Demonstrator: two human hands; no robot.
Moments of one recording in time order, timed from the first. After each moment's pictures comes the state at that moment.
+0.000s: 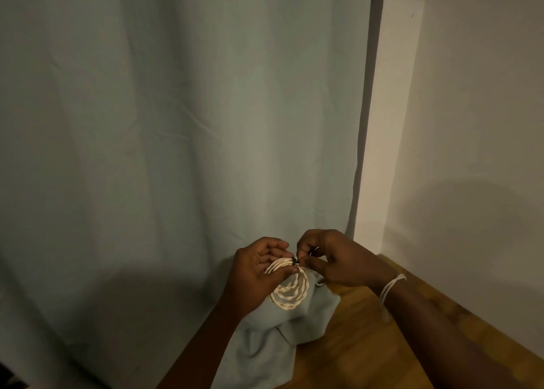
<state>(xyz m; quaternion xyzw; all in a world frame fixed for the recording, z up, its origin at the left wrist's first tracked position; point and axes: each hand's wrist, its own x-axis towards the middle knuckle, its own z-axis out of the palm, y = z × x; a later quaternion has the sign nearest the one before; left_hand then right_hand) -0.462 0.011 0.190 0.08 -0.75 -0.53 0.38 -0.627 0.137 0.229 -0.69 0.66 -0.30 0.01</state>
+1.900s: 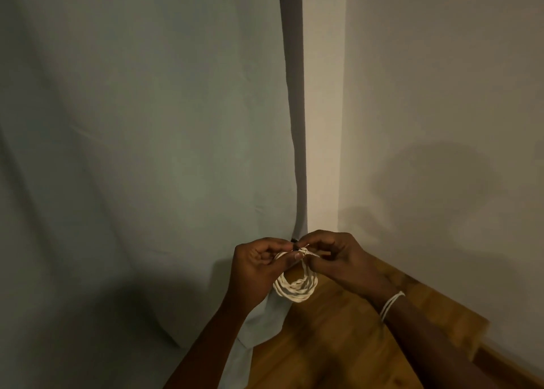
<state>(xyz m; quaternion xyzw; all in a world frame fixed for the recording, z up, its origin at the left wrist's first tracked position) -0.587 0.080 0.177 0.01 -0.76 -0.53 0.39 -0.711 0.230 0.180 -0.53 0.60 -0.60 0.04</state>
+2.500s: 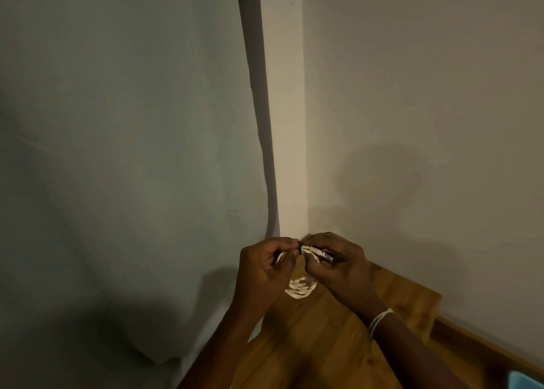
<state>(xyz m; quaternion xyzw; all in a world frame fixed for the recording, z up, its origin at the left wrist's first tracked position) -0.594 0.125 0.184 -0.04 -0.80 -0.44 0.41 -0.684 0.271 0.165 -0.43 0.63 -0.62 -0.16</state>
